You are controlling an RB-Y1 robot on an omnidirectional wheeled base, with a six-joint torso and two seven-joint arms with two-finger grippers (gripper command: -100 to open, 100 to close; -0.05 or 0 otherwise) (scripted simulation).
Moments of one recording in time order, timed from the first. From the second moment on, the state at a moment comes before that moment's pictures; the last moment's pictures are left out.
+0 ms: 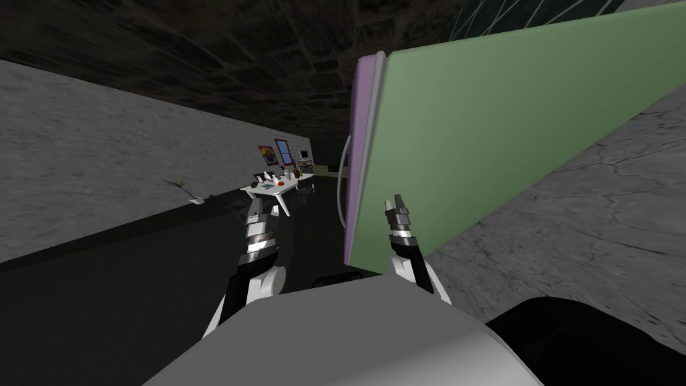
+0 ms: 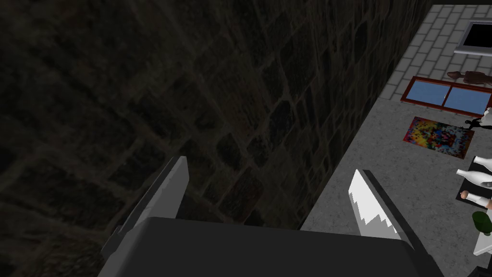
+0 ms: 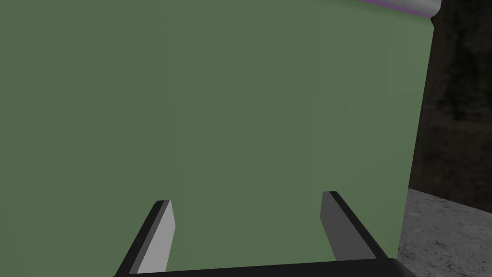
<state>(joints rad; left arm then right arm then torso) 0.49 -0.04 -0.04 -2.29 0.05 -0.39 -0.13 0.54 -0.01 -0.05 -2.30 0.05 -0.42 -0.04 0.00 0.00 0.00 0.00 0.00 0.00</state>
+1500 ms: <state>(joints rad) 0.49 -0.04 -0.04 -2.29 0.05 -0.39 -0.13 0.52 -0.12 -0.04 -2.28 0.08 -0.38 0.02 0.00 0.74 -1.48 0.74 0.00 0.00</state>
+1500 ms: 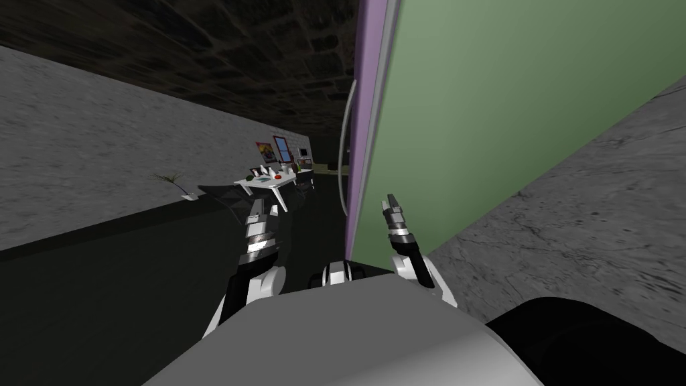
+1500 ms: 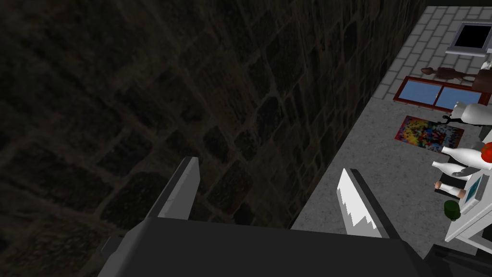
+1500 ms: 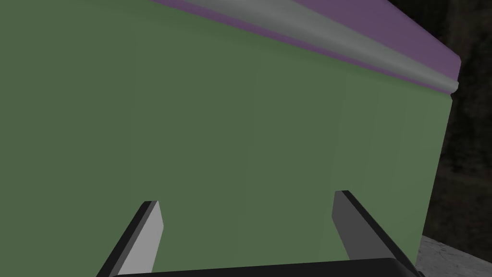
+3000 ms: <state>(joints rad) 0.49 -0.04 -0.04 -2.29 0.05 -0.39 -0.13 0.38 -0.26 0.01 -2.20 0.30 -0.12 0.41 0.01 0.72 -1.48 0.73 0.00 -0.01</state>
